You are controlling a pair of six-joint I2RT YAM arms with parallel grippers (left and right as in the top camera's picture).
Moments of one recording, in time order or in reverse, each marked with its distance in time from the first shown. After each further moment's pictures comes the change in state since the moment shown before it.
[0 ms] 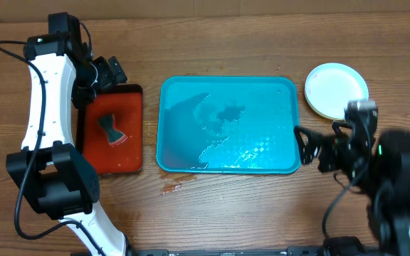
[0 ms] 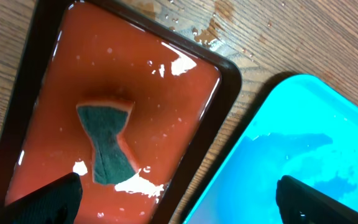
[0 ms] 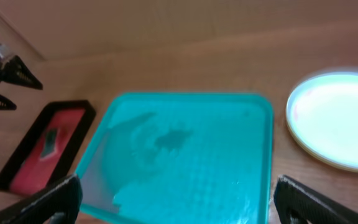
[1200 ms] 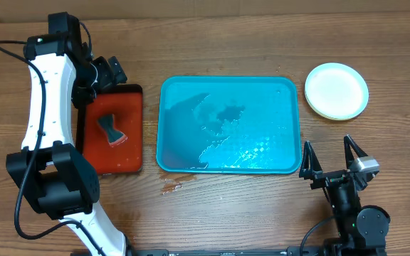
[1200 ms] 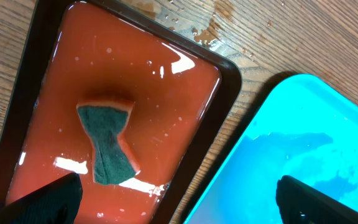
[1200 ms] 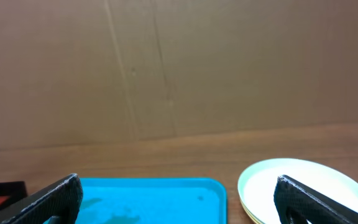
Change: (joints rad) left arm 0.000 0.000 0.000 0.000 0.000 0.003; right arm -0.013 -0.645 -0.819 0.760 0.220 0.000
